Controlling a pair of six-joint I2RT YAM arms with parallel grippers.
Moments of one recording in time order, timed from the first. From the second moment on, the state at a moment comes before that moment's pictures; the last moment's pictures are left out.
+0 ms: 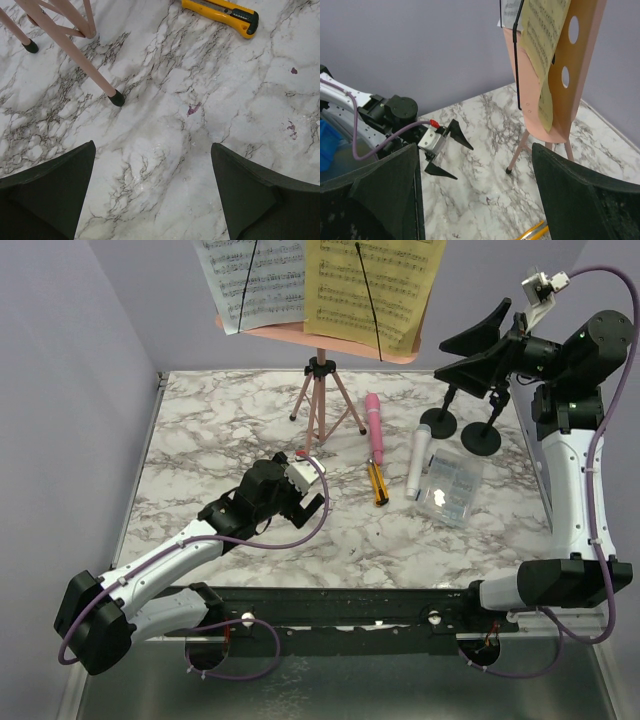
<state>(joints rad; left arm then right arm) -0.73 1.05 0.70 -0.17 -0.01 0.22 -0.08 1.39 1.70 0.01 -1.32 0.50</state>
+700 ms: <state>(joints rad) -0.73 1.09 0.70 -0.17 -0.03 0.23 0.01 1.54 1.89 0.11 -1.17 0.74</state>
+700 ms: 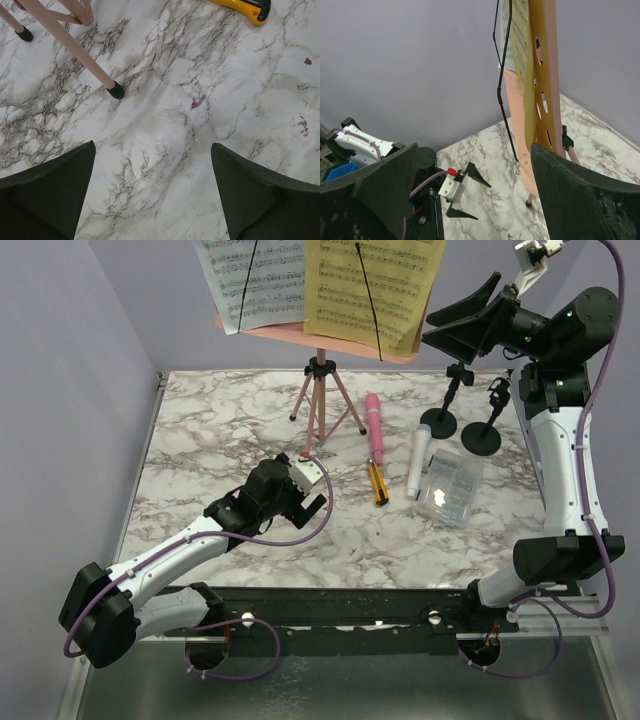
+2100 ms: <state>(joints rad) -0.73 1.11 0.70 -0.18 -0.03 0.23 0.16 1.69 2.29 -0.32 -0.72 0.18</state>
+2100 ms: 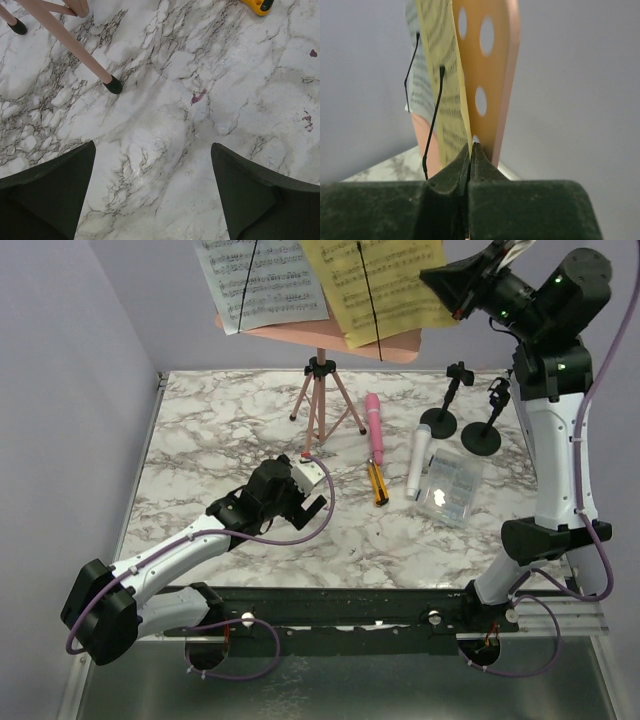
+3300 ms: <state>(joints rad) -0.73 1.15 0.70 -0.19 -0.03 0.23 0.16 1.57 2.60 -0.45 -0.20 -0.10</state>
